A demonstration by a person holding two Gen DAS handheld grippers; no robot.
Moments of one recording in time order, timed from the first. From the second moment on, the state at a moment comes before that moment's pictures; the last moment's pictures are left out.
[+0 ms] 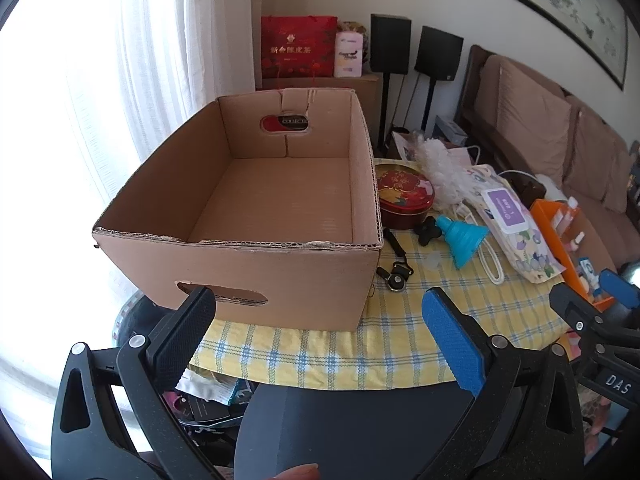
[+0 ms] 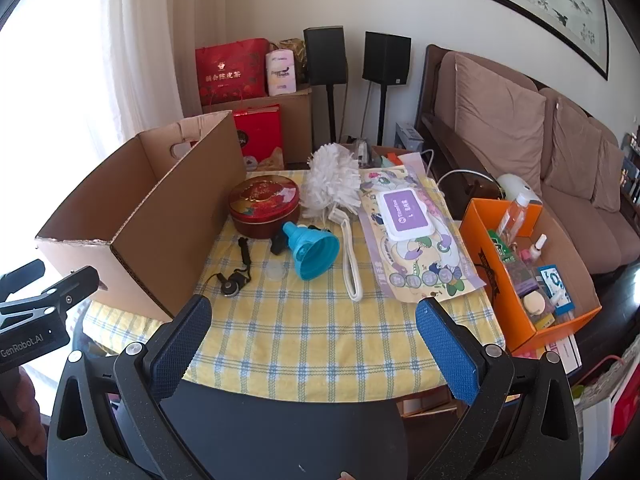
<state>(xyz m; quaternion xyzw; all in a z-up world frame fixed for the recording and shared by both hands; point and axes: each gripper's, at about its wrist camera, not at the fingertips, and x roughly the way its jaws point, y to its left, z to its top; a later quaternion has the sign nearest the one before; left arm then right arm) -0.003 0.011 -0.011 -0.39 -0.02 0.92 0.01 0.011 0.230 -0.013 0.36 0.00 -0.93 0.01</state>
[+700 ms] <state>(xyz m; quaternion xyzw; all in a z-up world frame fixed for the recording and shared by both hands) -0.015 0.044 0.000 -0.35 -0.03 0.93 0.13 -0.014 0.283 -0.032 0.37 -0.01 -0.93 -0.01</state>
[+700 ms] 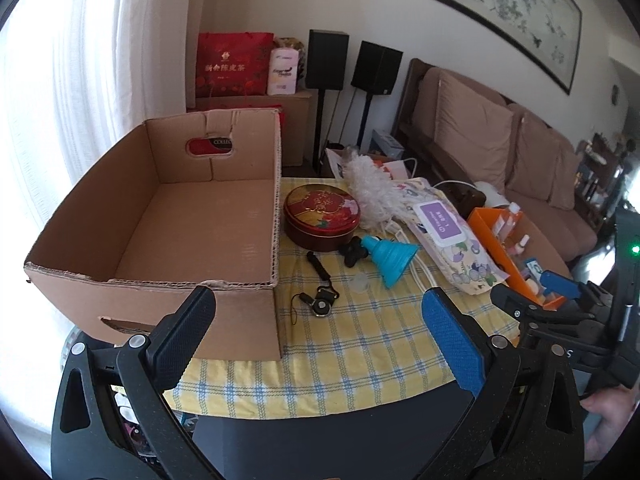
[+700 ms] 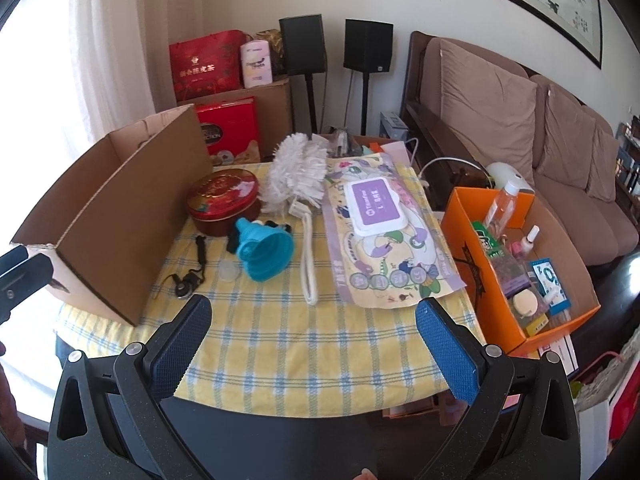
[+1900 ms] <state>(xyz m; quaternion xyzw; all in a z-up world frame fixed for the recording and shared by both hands) -0.076 0.150 -0.061 -0.34 0.09 0.93 0.13 -0.020 0.351 -0.057 0.39 -0.08 -0.92 -0.04</state>
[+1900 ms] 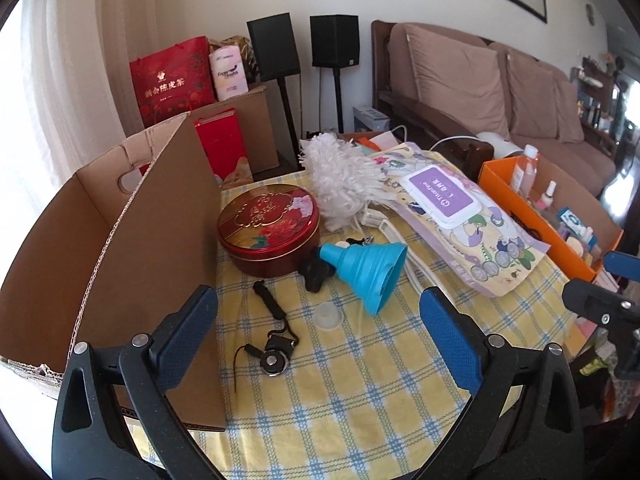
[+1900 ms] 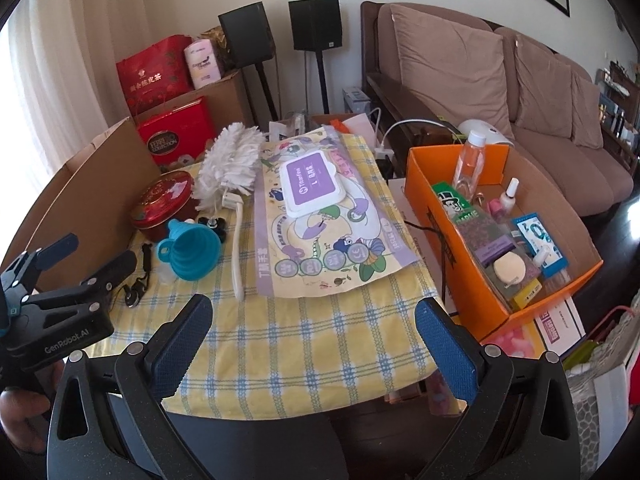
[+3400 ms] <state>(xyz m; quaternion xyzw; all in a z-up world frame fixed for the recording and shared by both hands) -0.077 0.119 -0.008 -0.34 0.00 0.92 0.21 -0.041 0.331 -0.051 0.40 -0.05 -0.92 0.02</state>
